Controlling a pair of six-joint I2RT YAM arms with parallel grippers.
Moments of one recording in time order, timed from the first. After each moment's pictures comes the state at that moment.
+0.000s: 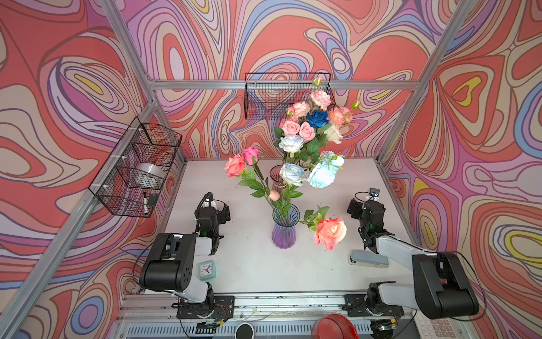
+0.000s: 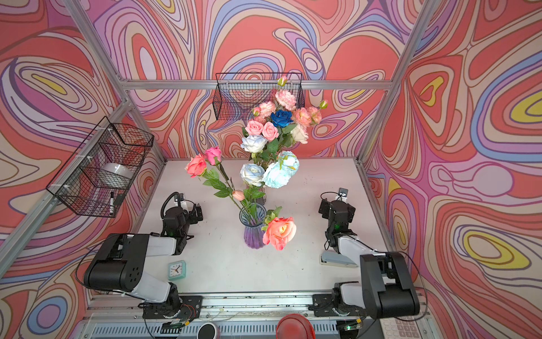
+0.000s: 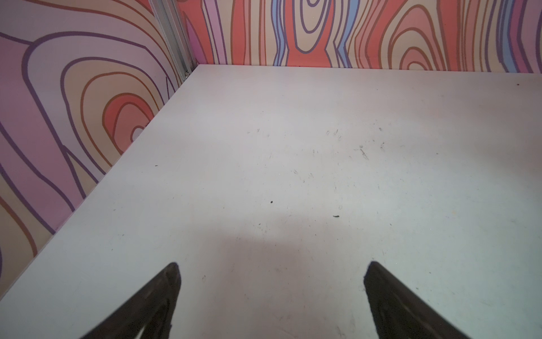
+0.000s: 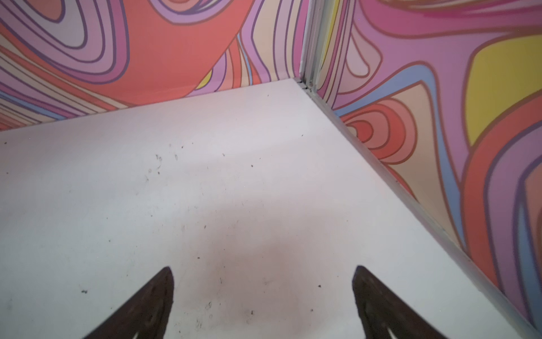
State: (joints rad) left arm -0.03 1.54 0.36 0.79 -0.21 -0.06; right arm 0.04 1.38 0.41 0.57 0.30 0.14
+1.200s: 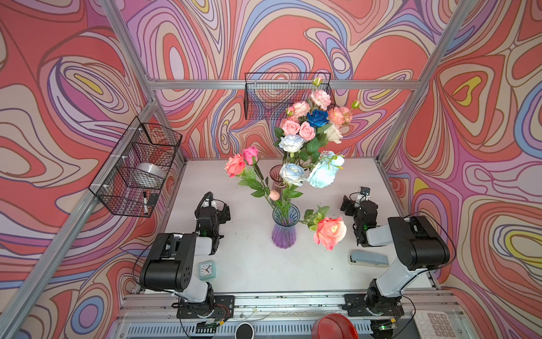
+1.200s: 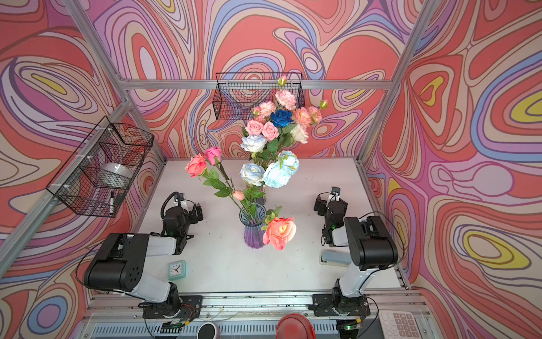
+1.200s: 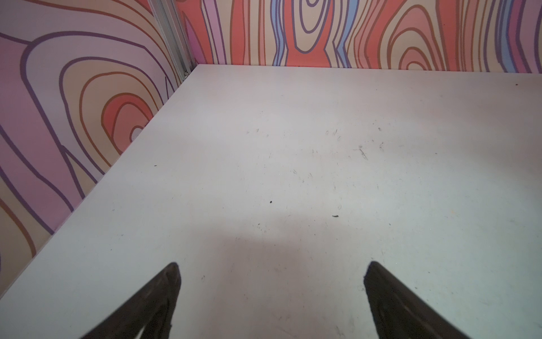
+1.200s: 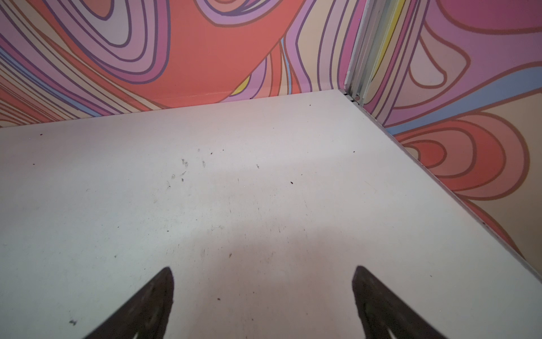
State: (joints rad) left arm -0.03 1.54 0.36 0.79 -0.21 -0.06; right arm 0.01 1.71 0.45 0.96 0.18 0.09
